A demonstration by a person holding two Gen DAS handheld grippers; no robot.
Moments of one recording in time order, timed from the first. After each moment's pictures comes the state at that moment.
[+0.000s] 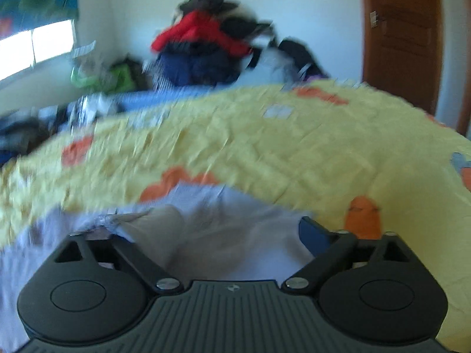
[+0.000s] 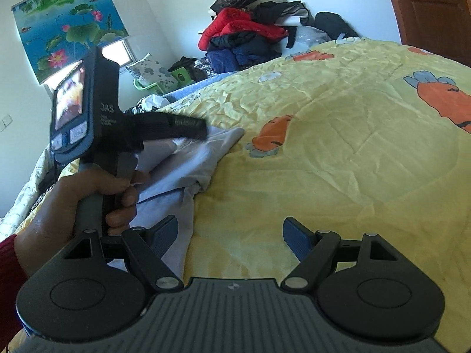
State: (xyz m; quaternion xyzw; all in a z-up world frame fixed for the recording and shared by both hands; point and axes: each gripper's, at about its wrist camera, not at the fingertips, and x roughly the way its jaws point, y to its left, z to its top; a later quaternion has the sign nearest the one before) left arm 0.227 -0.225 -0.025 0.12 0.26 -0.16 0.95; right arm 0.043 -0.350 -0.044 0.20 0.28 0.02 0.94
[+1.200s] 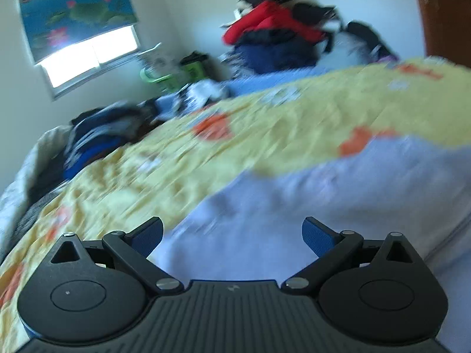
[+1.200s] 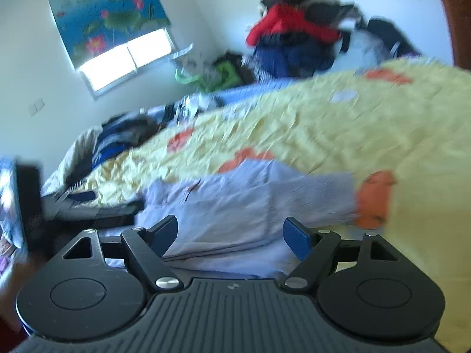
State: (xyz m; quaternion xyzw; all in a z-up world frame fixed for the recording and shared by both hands) left arm 0.242 -0.041 -0.030 0.18 0.28 -0.01 0.94; right arm 0.162 -0.304 -0.007 0.17 0.29 0.11 0.94
